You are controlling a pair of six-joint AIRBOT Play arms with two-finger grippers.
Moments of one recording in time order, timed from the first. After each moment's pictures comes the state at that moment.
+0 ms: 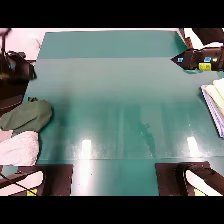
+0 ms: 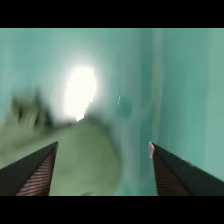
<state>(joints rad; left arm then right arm) 0.14 -1.23 1.43 1.54 -1.31 -1.47 -0.02 -0.99 1.32 -0.94 1.09 1.36</state>
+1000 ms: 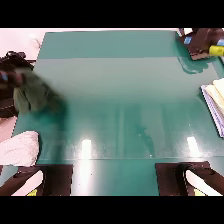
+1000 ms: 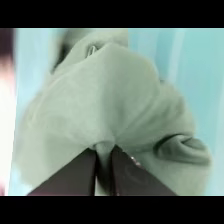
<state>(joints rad) 0.13 -0.96 1.27 1.55 -1.07 -1.51 -0.02 -0.99 1.47 -0.83 1.04 1.36</state>
